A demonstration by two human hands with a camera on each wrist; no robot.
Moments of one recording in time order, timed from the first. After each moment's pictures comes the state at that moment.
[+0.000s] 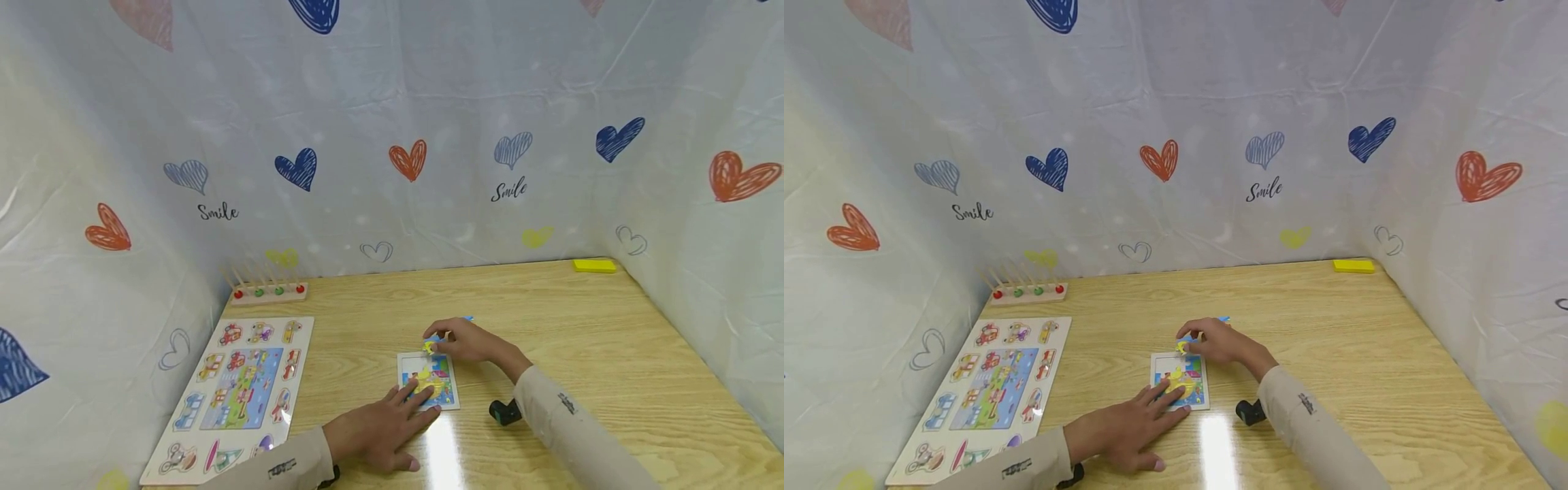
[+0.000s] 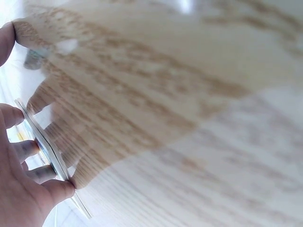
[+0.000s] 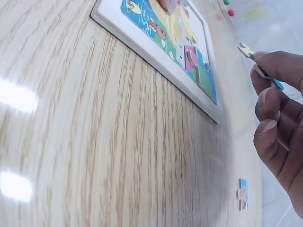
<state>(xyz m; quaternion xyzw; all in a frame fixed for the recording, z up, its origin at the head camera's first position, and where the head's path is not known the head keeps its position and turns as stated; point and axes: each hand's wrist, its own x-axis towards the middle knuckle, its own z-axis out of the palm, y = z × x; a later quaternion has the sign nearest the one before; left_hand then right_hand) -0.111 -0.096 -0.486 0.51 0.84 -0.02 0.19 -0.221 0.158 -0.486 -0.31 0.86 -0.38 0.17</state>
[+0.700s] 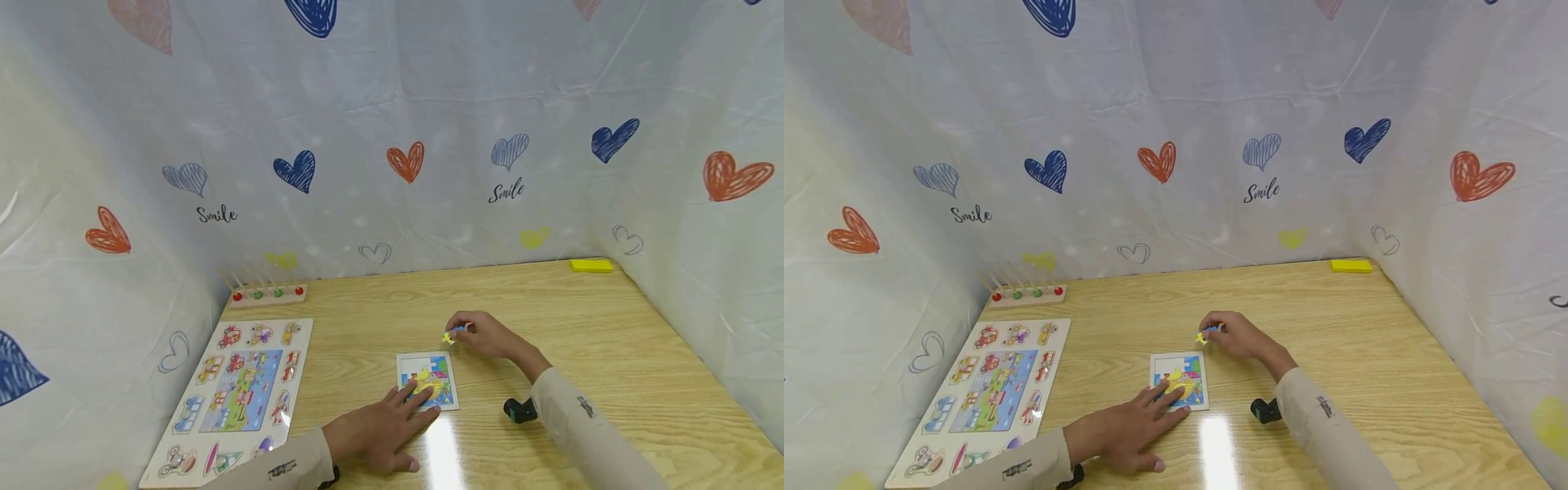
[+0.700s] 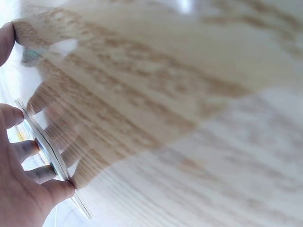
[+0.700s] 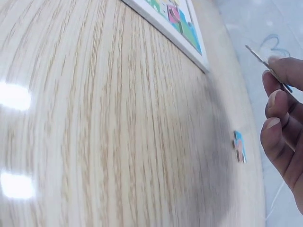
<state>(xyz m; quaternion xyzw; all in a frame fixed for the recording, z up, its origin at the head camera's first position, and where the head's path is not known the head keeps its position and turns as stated) -0.108 -0.095 -0.486 0.50 0.84 0.00 0.20 -0.222 0.195 -0.488 -0.27 0.85 -0.44 0.11</state>
